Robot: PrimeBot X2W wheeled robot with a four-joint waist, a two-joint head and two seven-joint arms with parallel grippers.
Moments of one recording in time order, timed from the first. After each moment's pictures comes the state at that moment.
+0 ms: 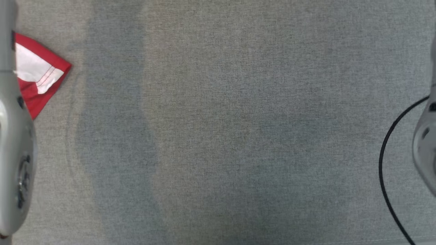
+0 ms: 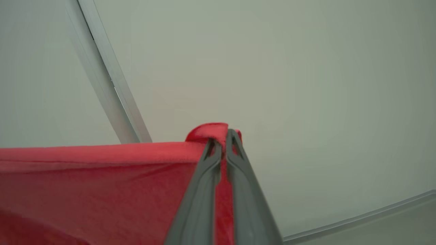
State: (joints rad) left arm -1.70 0.13 -0.23 0.91 -0.36 0.00 -0.26; right arm -1.45 -0.13 -0.26 0.80 0.16 0.13 -0.26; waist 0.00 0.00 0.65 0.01
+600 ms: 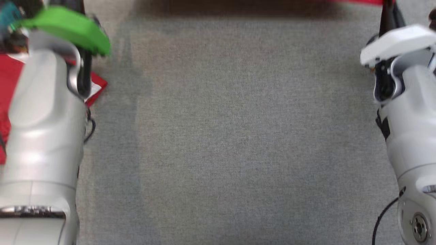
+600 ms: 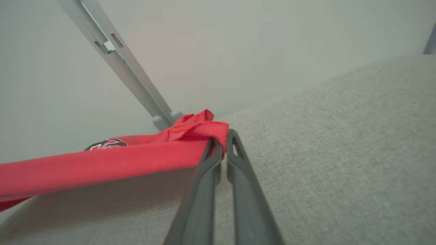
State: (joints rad) left arm -1.08 0.15 -0.17 0.87 -0.37 -0.10 -0.26; right arm -1.02 -0.15 -0.17 1.01 0.34 0.13 -0.26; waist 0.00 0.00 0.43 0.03
